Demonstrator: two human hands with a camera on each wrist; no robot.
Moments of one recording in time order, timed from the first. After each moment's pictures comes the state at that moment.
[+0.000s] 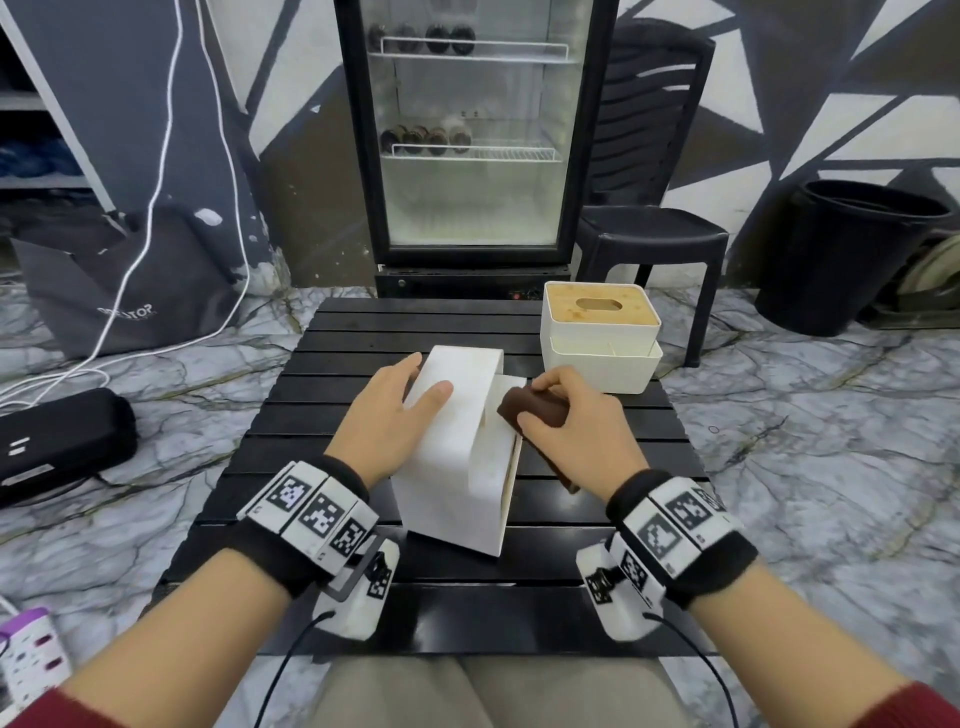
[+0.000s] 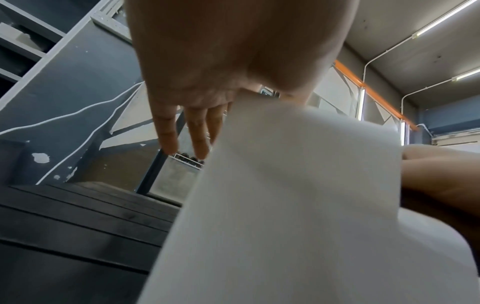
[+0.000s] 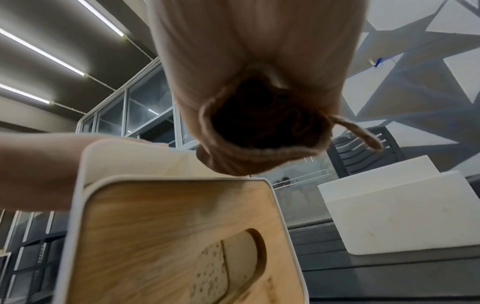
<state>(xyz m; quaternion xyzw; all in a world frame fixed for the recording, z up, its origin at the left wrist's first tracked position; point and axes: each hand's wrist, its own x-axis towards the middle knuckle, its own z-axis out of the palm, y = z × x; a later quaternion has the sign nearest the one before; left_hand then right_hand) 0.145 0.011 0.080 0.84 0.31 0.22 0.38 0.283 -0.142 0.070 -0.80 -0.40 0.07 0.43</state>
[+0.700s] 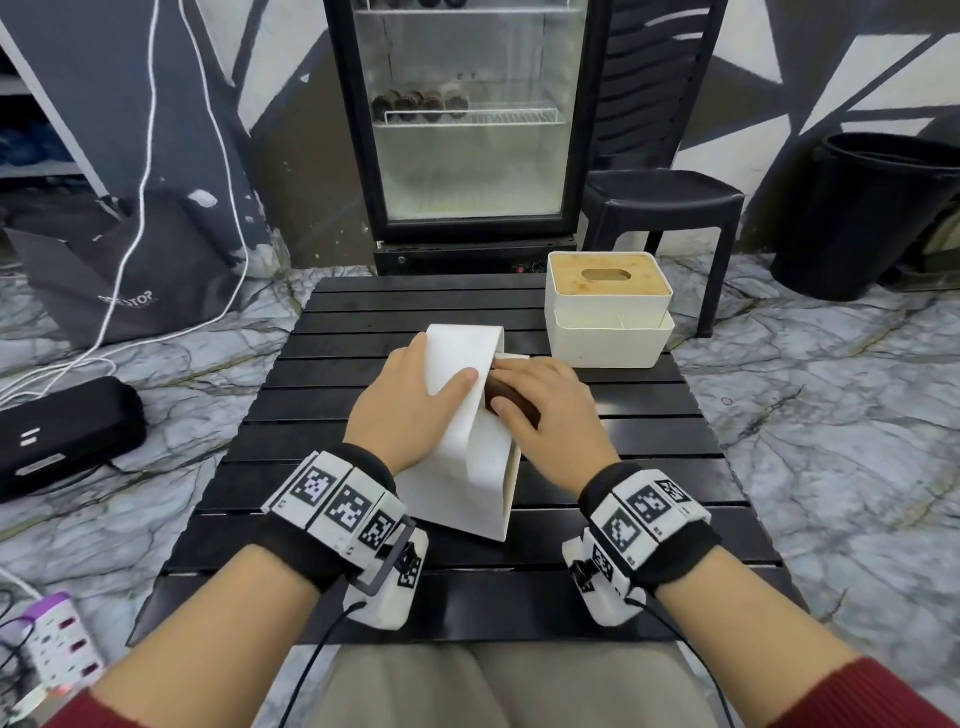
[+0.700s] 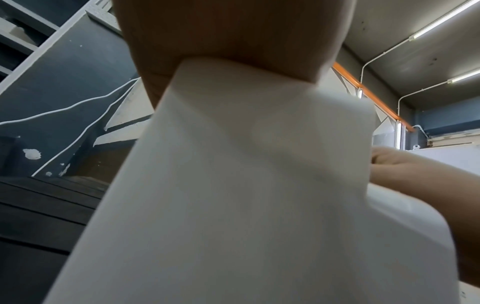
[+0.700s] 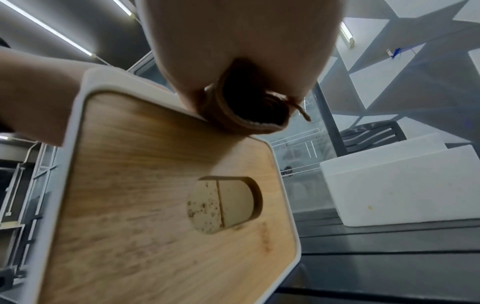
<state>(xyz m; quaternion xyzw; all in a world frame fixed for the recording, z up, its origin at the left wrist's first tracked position) 0.164 -0.001 0.080 0.88 0.34 0.17 0.27 0.278 -0.120 0.045 -0.76 -0.52 -0.02 0.39</state>
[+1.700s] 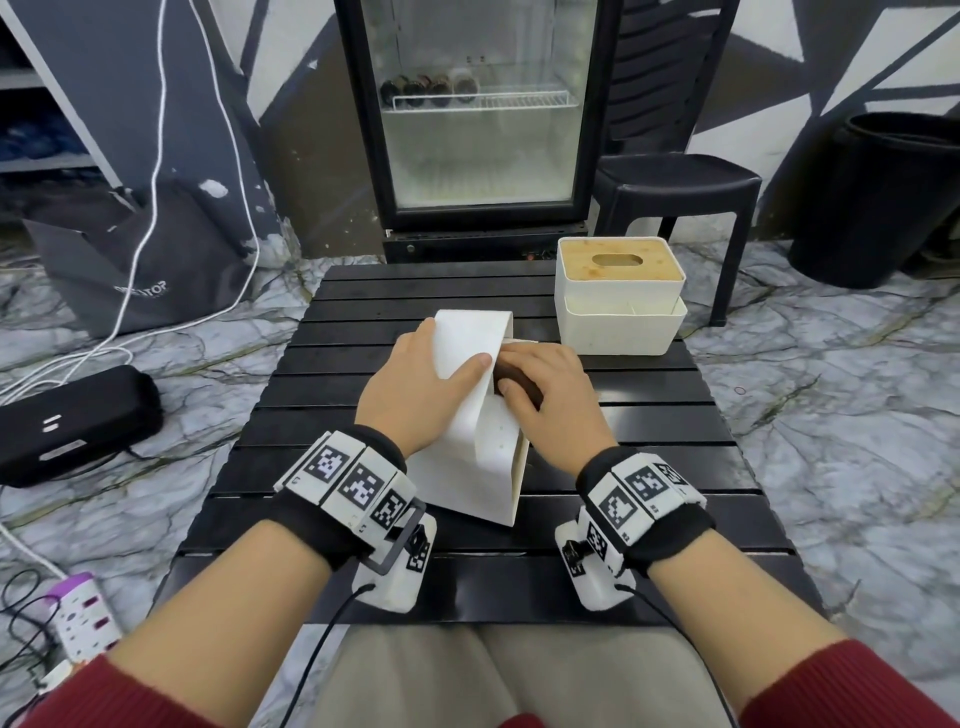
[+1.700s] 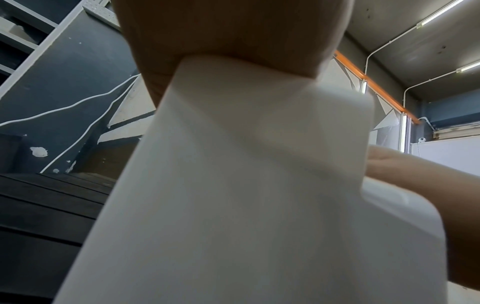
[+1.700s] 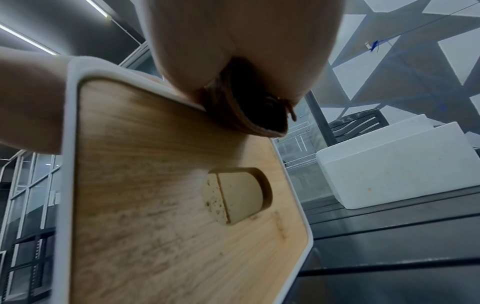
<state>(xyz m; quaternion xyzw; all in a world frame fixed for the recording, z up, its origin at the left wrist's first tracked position) 0.166 -0.002 0.079 0.88 0.35 0.17 0.28 0.278 -0.112 0.037 -0.75 -0.50 -0.01 0.43</state>
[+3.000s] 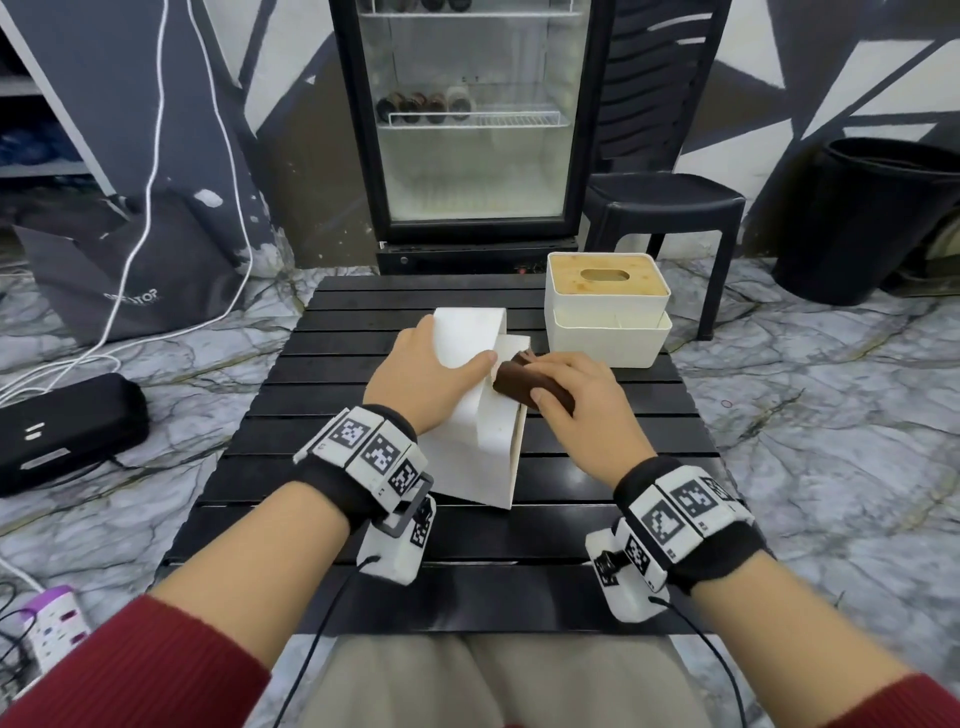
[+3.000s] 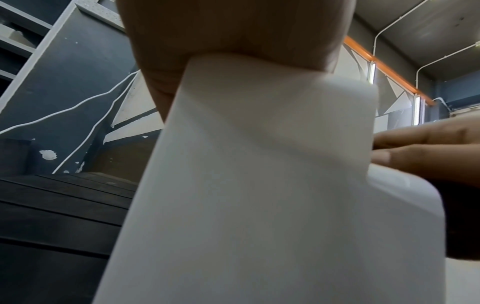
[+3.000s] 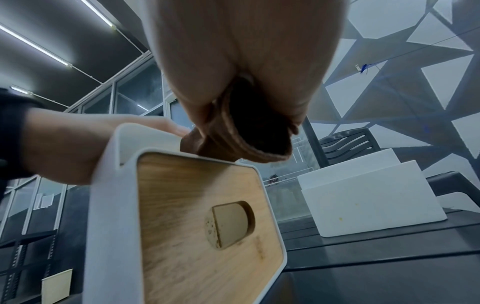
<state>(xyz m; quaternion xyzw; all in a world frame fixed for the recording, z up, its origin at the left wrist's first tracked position) 0.193 0.012 0.074 0.87 0.36 0.19 0.29 0.294 -0.145 0.053 -0.78 -0.49 0.01 0.40</state>
